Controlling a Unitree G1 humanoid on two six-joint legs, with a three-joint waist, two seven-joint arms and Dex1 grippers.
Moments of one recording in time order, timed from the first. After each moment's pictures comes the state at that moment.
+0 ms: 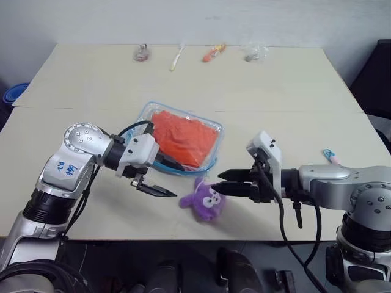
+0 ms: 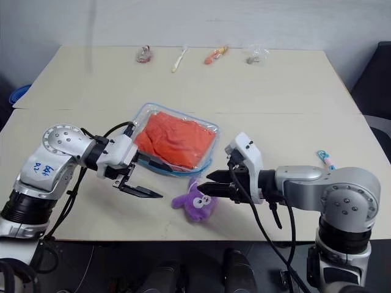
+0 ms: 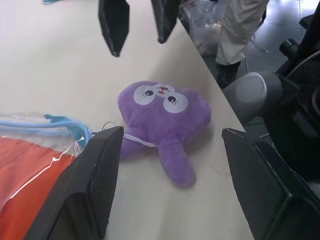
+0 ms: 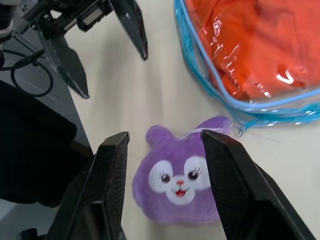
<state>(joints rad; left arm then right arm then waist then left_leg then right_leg) -0.65 0.80 -0.17 -0.11 -0.39 0.31 -1.44 -0.58 -0.53 -0.21 -0.60 1.22 1.59 0.24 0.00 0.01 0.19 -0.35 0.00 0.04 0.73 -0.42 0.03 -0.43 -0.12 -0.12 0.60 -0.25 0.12</state>
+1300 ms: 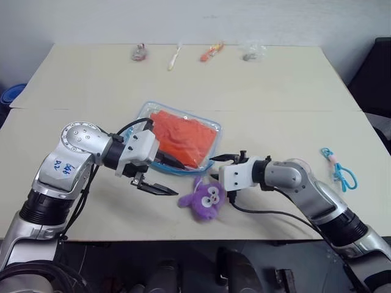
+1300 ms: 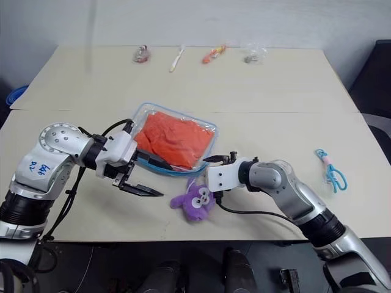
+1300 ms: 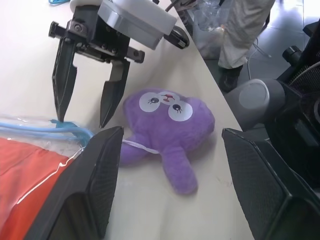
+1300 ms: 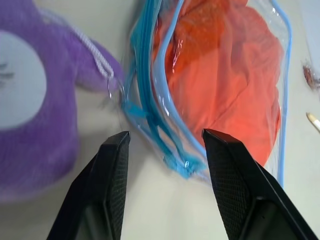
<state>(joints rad) -0.65 0.80 -0.16 -0.16 -0.41 0.38 -1.41 -0.56 -0.66 0.45 -0.15 -0.22 -0.02 0.78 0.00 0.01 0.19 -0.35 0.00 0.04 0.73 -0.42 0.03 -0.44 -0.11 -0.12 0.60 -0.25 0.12</state>
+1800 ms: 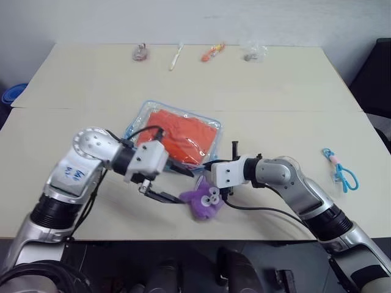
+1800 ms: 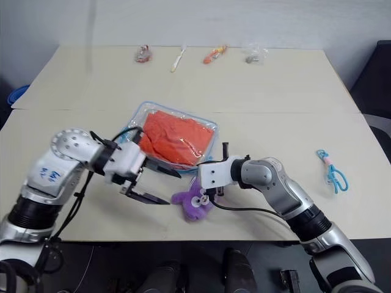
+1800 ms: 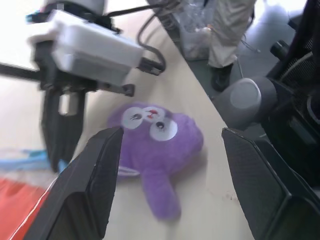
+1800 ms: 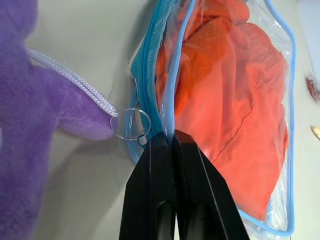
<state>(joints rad) -0.61 0.73 -0.24 -0.20 -0.34 0.23 -1.42 -0.59 -0.61 0.45 -0.08 -0.25 -0.05 0.82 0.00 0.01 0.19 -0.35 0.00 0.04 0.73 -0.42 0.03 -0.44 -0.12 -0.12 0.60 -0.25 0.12</state>
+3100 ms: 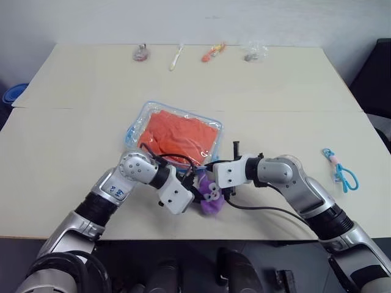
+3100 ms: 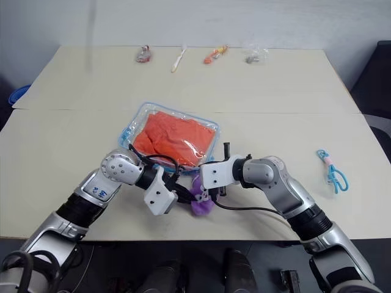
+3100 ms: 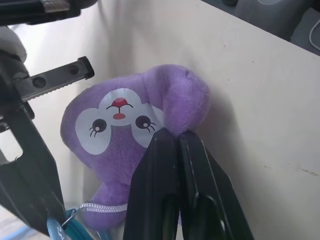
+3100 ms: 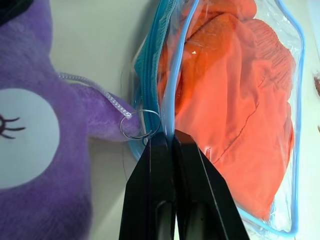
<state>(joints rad) -0.67 0.59 -0.43 0.12 0.02 -0.48 -1.29 -0.59 -0.61 0.43 -0.07 -0.26 -0.06 0.86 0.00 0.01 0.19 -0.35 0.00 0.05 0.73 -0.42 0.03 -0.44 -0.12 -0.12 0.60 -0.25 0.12</state>
